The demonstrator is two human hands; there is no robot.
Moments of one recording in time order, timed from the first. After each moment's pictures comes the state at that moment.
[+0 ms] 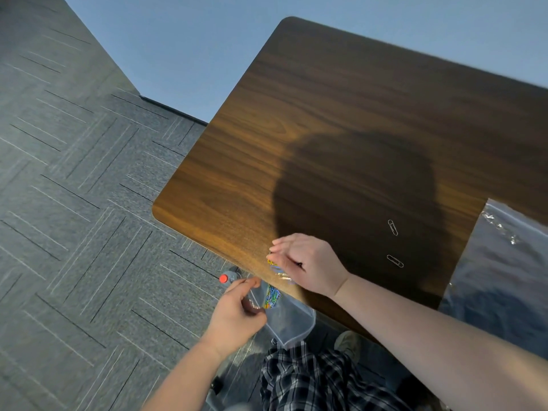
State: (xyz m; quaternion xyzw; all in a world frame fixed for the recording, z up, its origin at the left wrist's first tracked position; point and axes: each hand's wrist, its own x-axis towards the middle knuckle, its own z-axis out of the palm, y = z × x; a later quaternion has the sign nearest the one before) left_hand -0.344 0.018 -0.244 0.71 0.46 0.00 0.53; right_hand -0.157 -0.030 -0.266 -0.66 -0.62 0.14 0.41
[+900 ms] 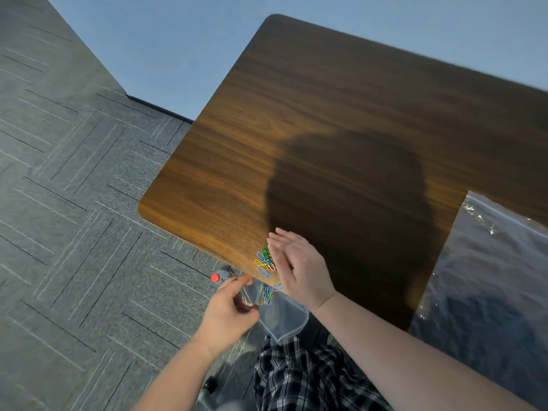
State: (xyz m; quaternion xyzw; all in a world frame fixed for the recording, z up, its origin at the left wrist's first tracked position) left_hand -0.343 0.012 -0.252 0.73 0.45 0.02 0.52; right_hand -0.183 -0.050 -0.255 -0.75 -0.49 0.15 0.41
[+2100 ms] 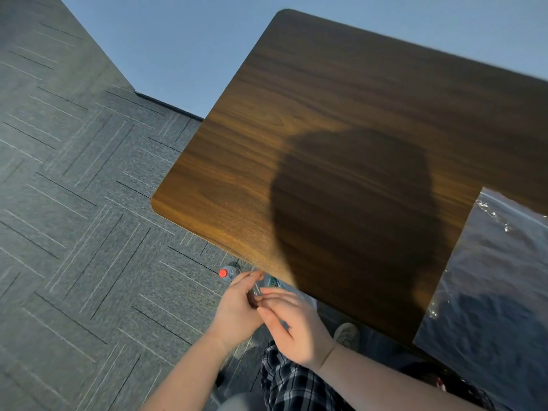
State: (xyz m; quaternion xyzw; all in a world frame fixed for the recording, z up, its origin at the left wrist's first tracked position) left_hand -0.342 0.011 -0.241 0.73 0.45 -0.04 0.51; right_hand -0.251 -0.096 -0.263 -0.68 -0.51 0.29 0.45
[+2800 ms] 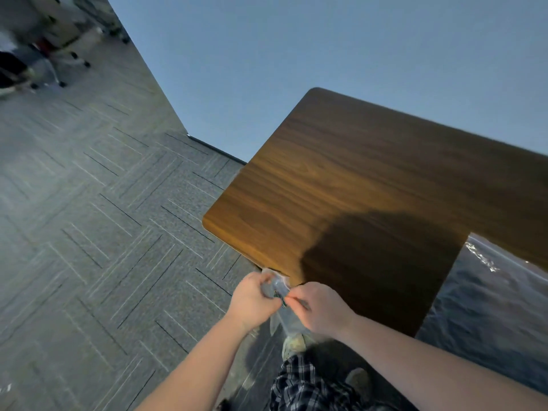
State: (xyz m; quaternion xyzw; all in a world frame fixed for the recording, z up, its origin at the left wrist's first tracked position) left_hand -0.330 0.010 -0.149 0.74 0.52 -0.03 0.42; right_hand -0.201 -0.081 -0.195 -0.68 -0.63 0.32 0.21
